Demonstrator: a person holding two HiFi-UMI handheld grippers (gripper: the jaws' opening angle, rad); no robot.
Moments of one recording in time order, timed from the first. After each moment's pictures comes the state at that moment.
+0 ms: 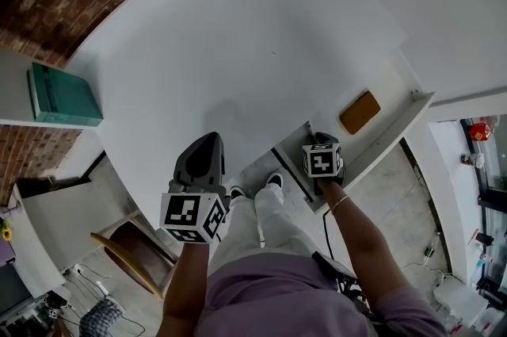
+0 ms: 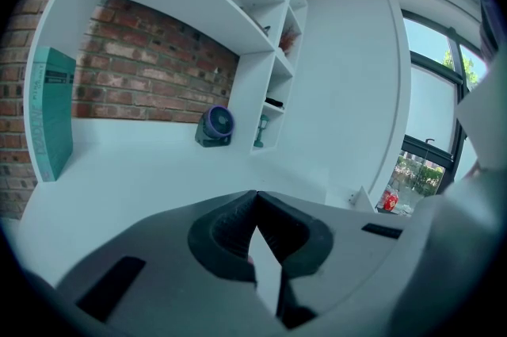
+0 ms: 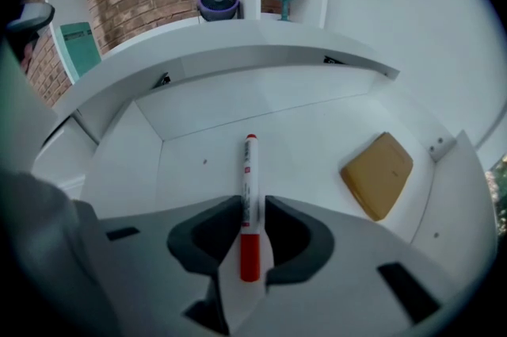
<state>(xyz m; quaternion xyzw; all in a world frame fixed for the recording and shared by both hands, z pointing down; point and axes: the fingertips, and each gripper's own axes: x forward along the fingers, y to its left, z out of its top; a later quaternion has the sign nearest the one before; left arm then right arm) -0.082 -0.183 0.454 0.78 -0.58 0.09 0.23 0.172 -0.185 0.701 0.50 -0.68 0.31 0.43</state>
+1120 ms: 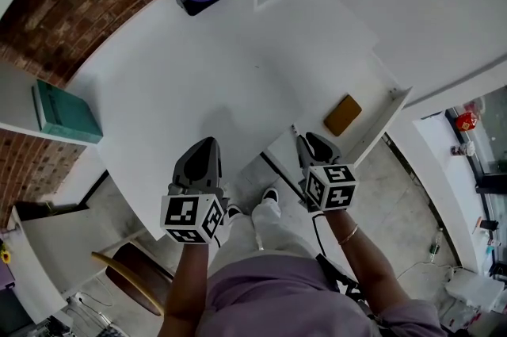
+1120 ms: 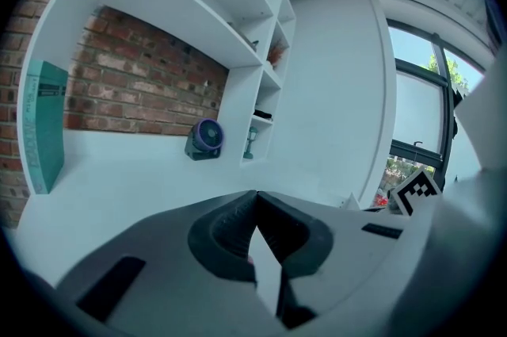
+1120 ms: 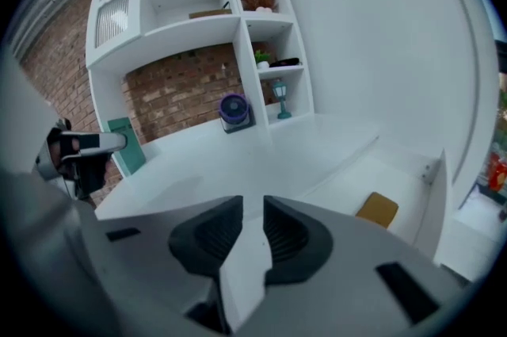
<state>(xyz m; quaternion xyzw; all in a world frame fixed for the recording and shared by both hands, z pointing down) -0.071 -0.172 0.424 0.81 -0.56 0.07 0.19 0.140 -0.177 0.513 0.54 -0.78 0.26 0.19</state>
